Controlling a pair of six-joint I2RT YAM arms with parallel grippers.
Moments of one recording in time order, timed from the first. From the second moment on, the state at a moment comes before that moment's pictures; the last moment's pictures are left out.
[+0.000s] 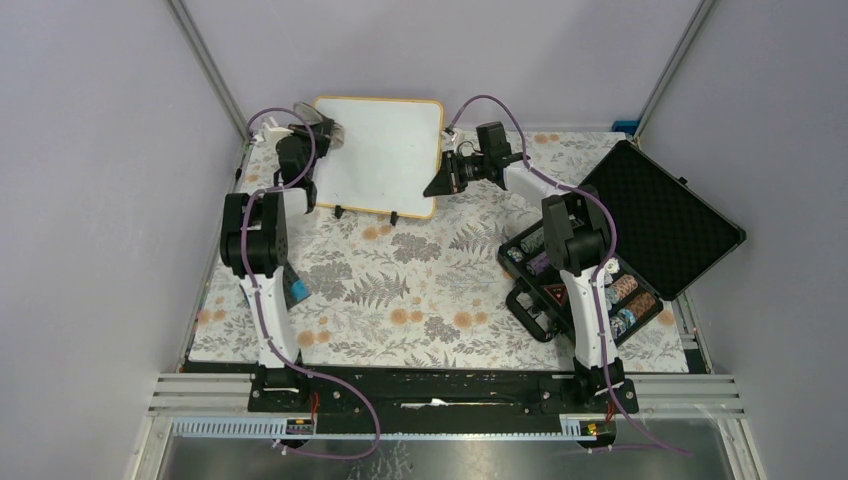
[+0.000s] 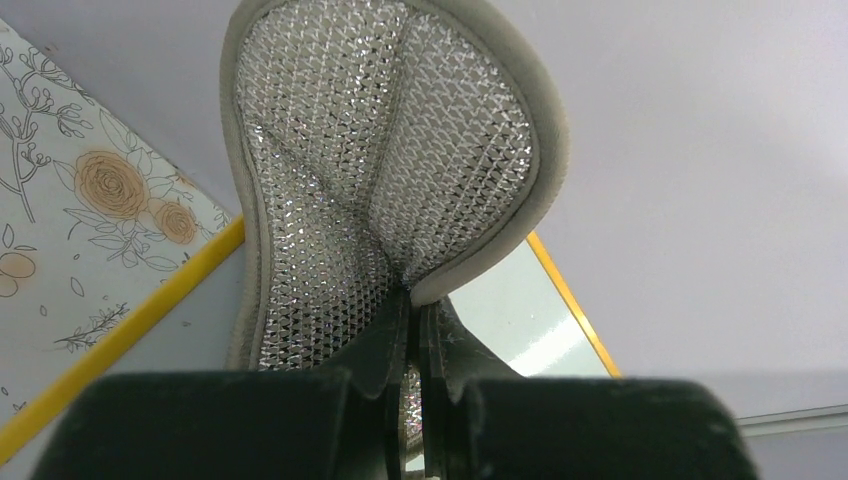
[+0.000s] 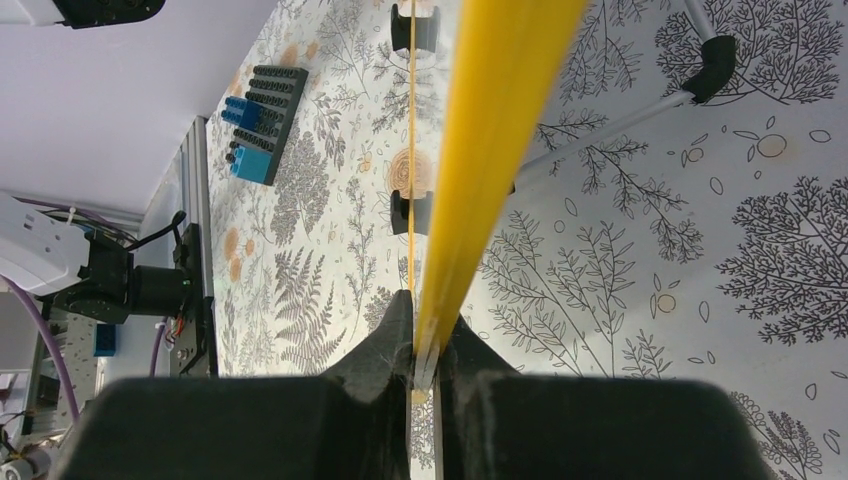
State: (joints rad) left arm 0.03 2.19 1.35 0.87 0.07 -1.16; right arm 0.37 2.36 1.85 -0.20 -1.01 0.16
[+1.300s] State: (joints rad) left arm -0.43 1.85 1.22 0.19 -0.18 -0.88; right arm 0.36 2.33 1.78 -0.15 -1.00 0.02
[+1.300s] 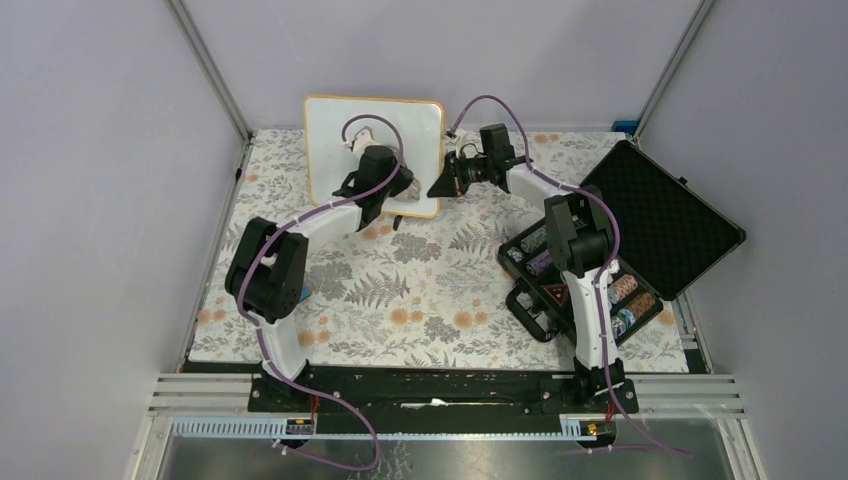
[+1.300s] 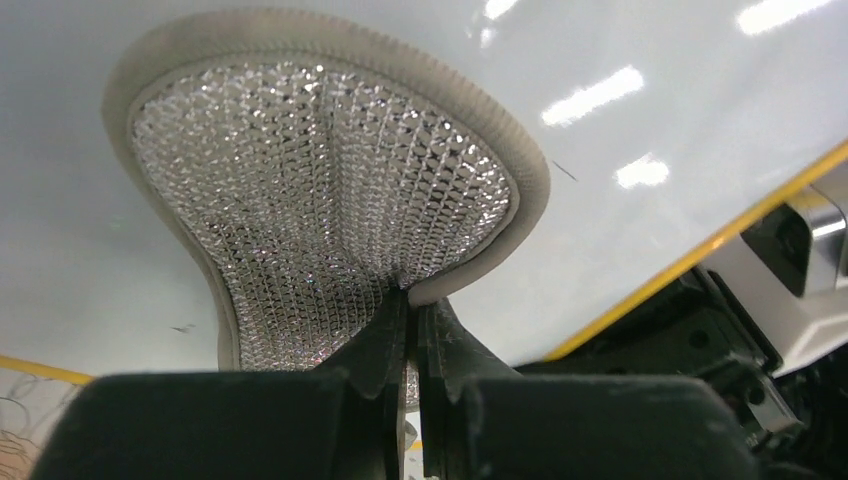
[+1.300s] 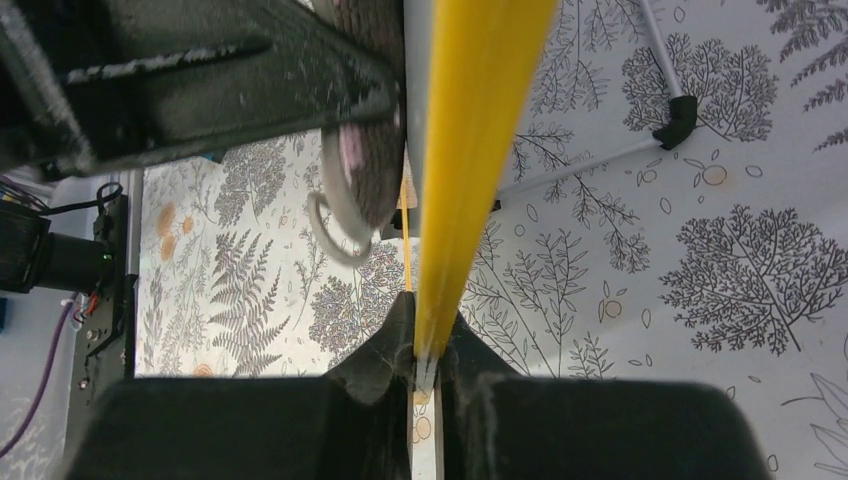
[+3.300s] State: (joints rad) left arm -0.48 1.12 0.71 -0.52 -0.29 -0.94; right arm 0.37 2.10 1.20 0.34 -1.01 0.31
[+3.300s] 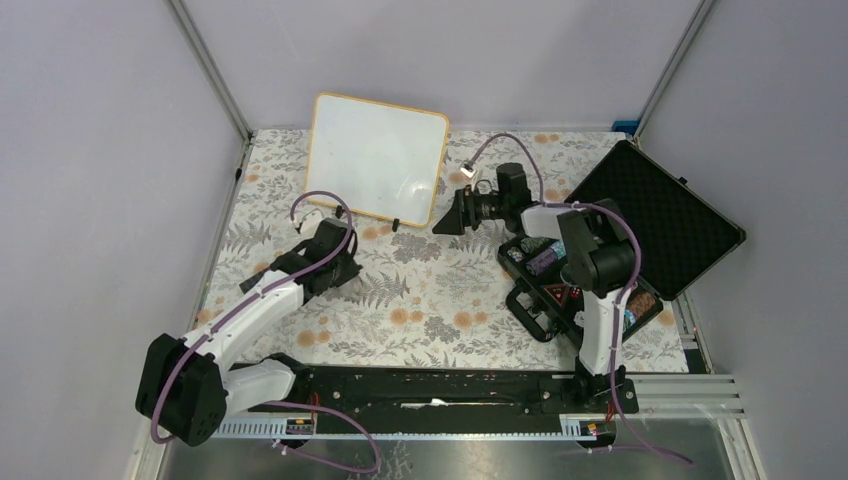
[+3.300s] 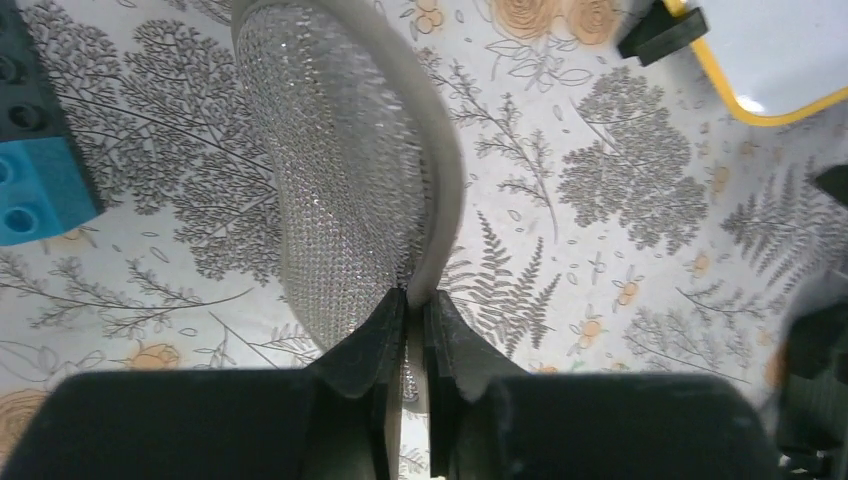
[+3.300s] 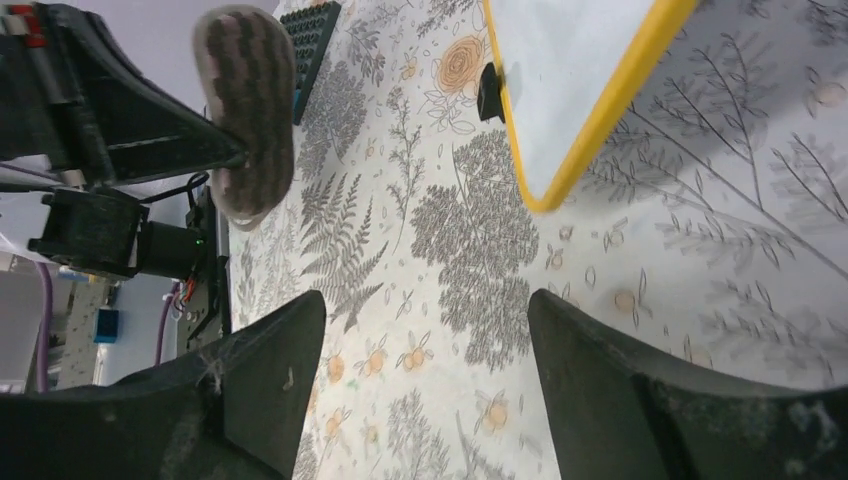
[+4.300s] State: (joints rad) left arm -0.48 0.54 1.10 -0.29 -0.23 -0.50; right arm 0.30 0.61 1.26 -0.62 -0.09 0.34
